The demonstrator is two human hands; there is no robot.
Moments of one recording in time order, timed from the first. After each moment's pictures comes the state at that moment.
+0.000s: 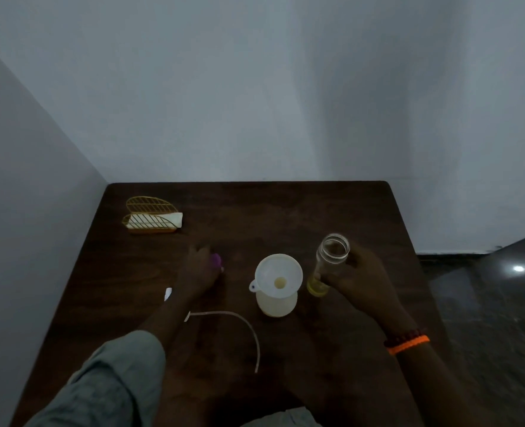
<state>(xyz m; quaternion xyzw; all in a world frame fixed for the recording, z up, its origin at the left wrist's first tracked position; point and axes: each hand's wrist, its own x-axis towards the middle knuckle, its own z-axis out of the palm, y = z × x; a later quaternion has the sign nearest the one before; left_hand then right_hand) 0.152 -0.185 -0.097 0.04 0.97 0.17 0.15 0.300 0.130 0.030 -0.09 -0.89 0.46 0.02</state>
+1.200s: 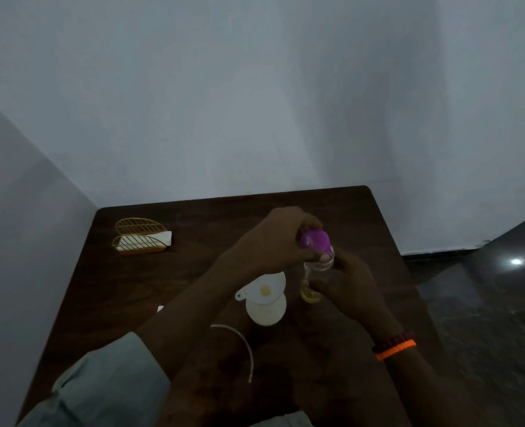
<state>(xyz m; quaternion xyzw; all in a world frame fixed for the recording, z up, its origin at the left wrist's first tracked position) 0.198 -0.023 0.119 0.43 0.84 0.30 0.13 0.318 0.134 0.033 -0.10 -0.88 0.46 0.05</state>
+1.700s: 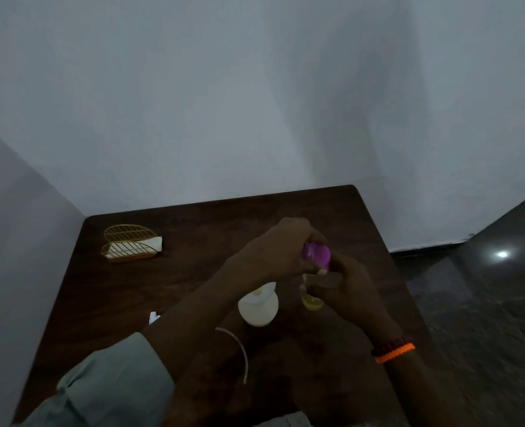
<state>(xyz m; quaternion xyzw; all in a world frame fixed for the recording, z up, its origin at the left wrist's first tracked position) 0.216 -0.005 0.120 0.48 0.83 0.23 0.17 0.335 0.142 0.034 -0.10 -0.88 0.46 0.05</state>
